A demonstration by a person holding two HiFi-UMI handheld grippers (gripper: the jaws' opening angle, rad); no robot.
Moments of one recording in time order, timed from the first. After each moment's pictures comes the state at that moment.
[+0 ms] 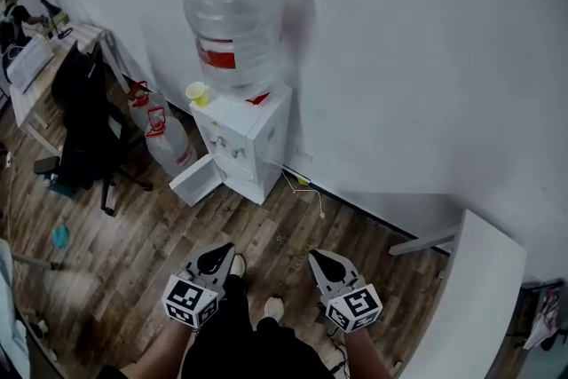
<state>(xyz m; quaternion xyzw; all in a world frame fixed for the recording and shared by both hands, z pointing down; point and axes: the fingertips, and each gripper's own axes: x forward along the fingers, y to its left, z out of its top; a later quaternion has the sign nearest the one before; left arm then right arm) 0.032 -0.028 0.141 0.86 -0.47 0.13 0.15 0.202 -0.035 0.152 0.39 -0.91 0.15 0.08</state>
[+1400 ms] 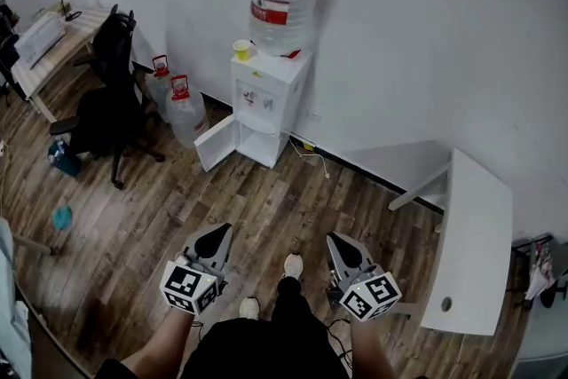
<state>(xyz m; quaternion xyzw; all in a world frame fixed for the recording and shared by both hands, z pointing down) -0.128 0.230 0.101 0.87 -0.47 0.06 0.13 0.081 0.239 0.086 0.45 -0.88 0.15 0.00</state>
